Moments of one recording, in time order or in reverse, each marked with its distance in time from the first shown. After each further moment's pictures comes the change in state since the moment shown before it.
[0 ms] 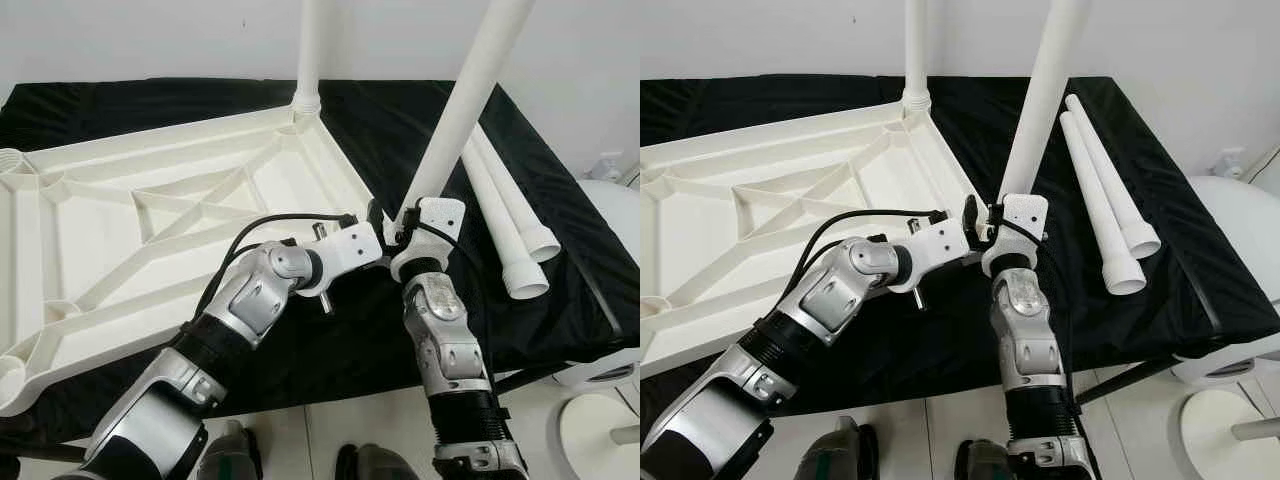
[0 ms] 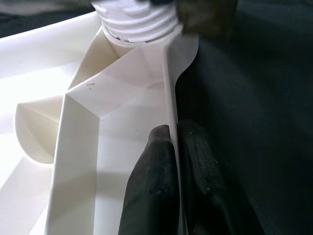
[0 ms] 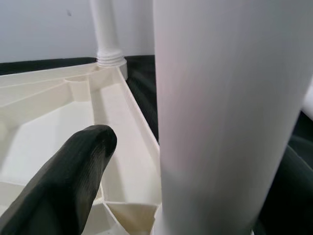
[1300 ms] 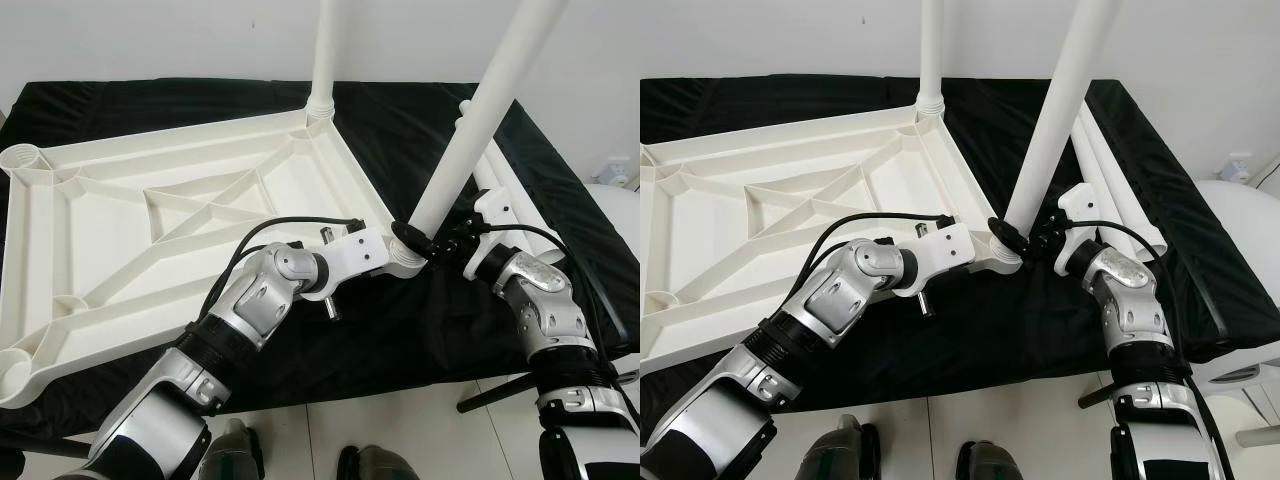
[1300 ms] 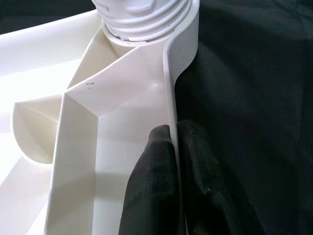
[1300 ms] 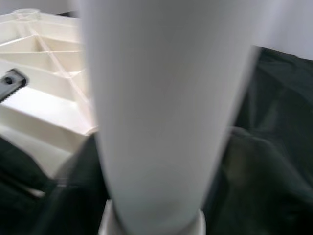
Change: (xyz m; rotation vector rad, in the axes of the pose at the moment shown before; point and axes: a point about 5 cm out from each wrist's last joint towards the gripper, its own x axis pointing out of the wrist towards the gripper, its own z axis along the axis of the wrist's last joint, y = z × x) left arm 0.003 -0.004 0.004 0.006 -0.009 -0.026; right arm 0.014 -0.079 0.006 -0.182 0.141 0.672
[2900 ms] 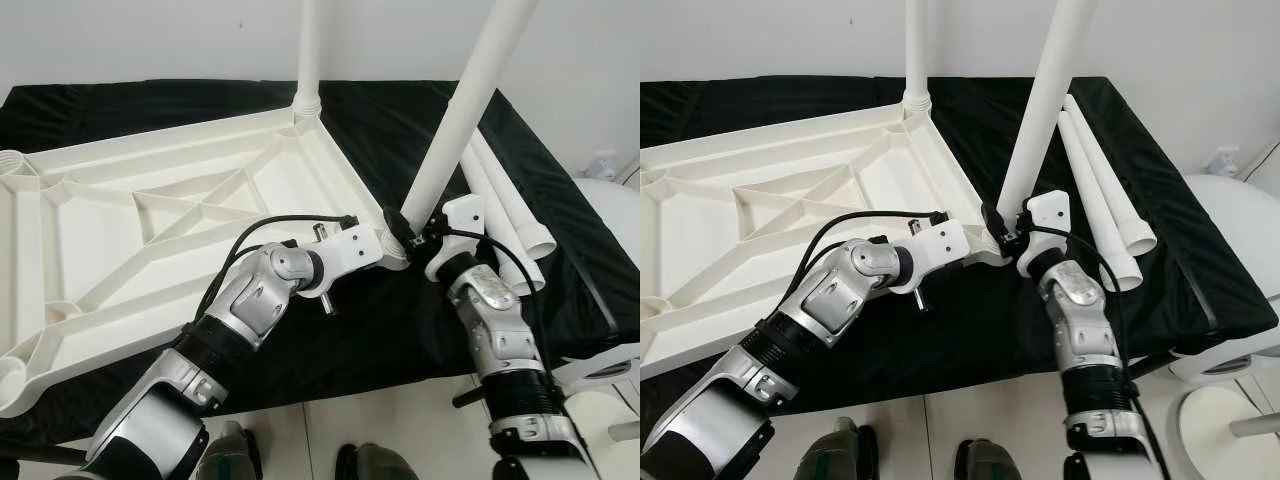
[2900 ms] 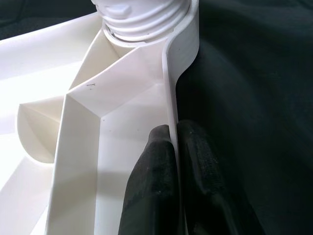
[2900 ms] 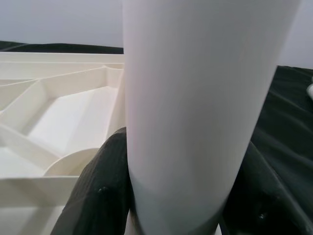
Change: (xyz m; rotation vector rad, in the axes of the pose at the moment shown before) left arm -0.002 0.003 -0.005 -0.008 0.016 0.033; right arm 0.028 0.040 -0.001 0.104 -0.120 -0.431
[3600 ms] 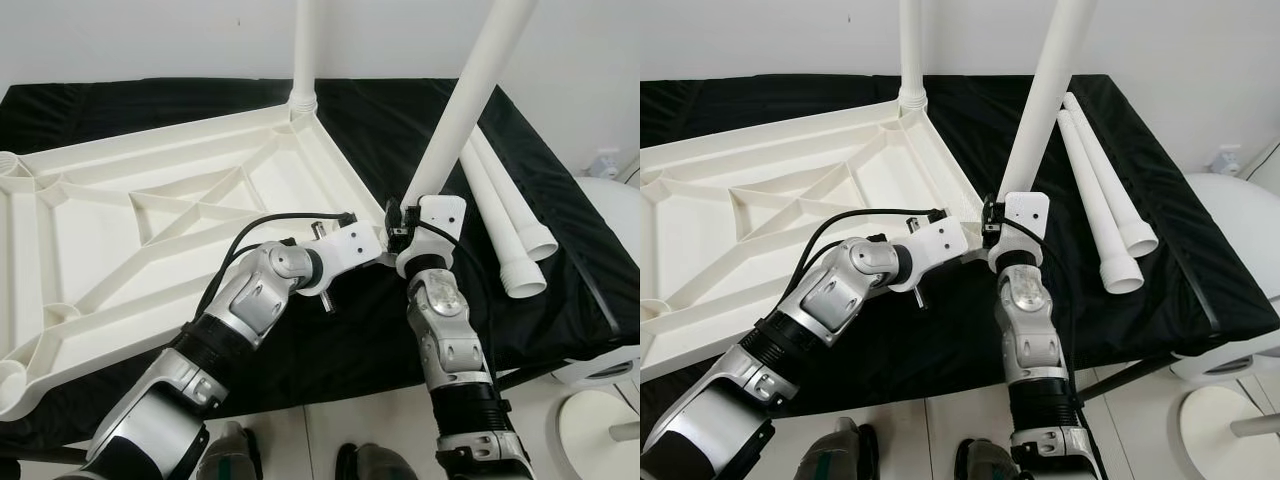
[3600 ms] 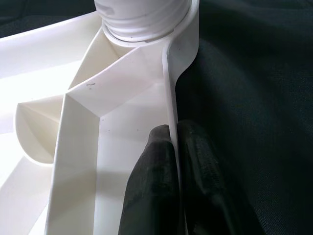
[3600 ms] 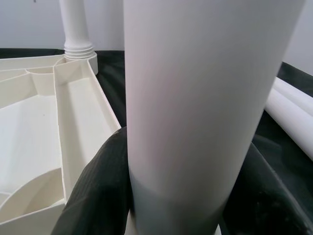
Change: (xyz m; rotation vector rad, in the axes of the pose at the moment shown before) left arm 0.000 0.000 0.002 -0.003 -0.005 -0.001; right arm 0.002 0.031 0.003 0.005 0.002 -0.375
